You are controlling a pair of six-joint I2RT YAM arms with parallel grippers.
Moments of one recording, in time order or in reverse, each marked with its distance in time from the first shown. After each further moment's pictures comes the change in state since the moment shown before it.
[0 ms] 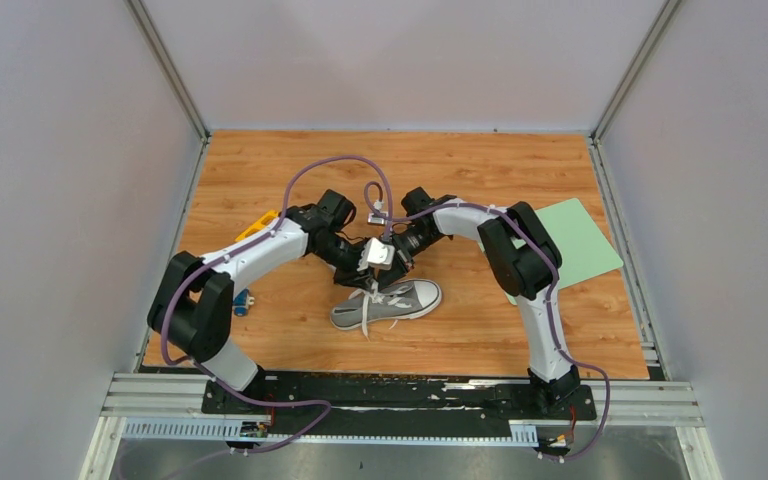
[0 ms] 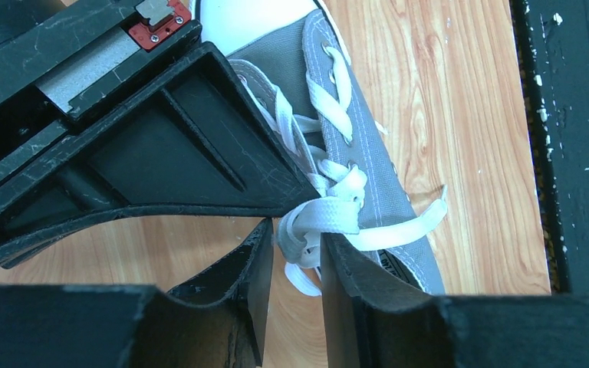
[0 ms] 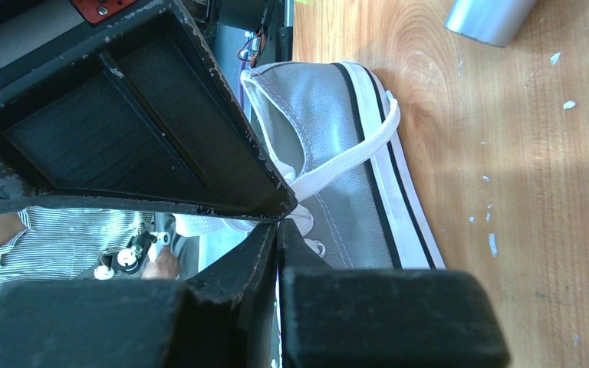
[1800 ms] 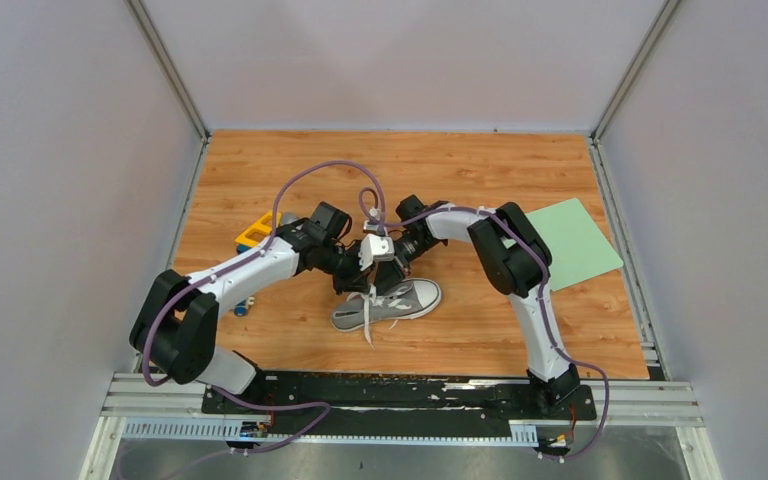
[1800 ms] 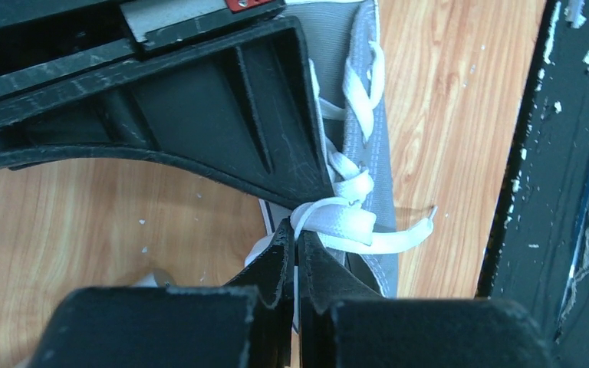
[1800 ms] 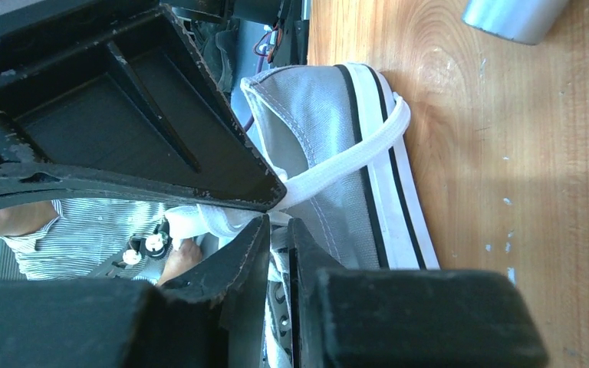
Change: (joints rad) left arm -0.031 -0.120 -0.138 0.167 -0.134 -0.454; right arm 0.026 0.056 0.009 -0.003 -0.063 -0.003
